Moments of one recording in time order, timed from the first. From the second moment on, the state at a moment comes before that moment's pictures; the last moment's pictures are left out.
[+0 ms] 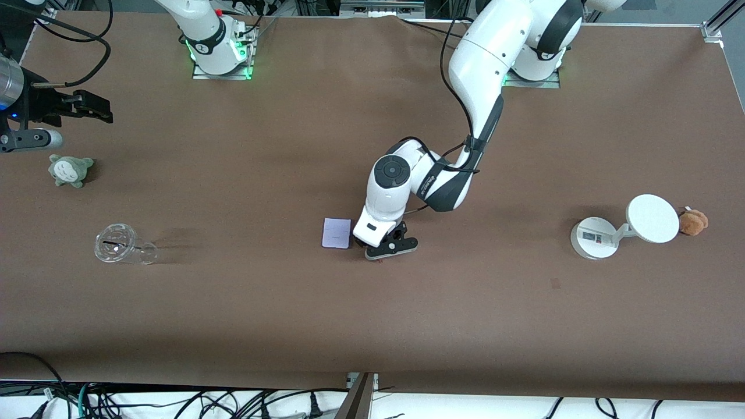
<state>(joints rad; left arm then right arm) -0.72 1.01 0.07 -1.14 -0.04 2.34 -0.94 0.03 0.04 -0.01 -1.56 -0.06 1.36 -0.10</state>
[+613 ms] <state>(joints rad) -0.66 0.99 0.09 -1.13 -0.04 2.34 -0.84 0.02 0.05 -0.01 -1.56 -0.06 1.36 -0.10</state>
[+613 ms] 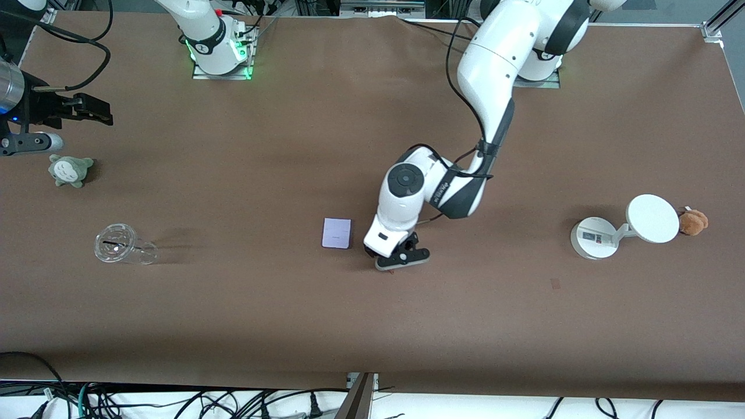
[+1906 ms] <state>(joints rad) -0.19 0.49 0.09 -1.85 -0.04 2.43 -0.18 0.34 0.43 0.02 -1.52 0.03 1.77 0.31</state>
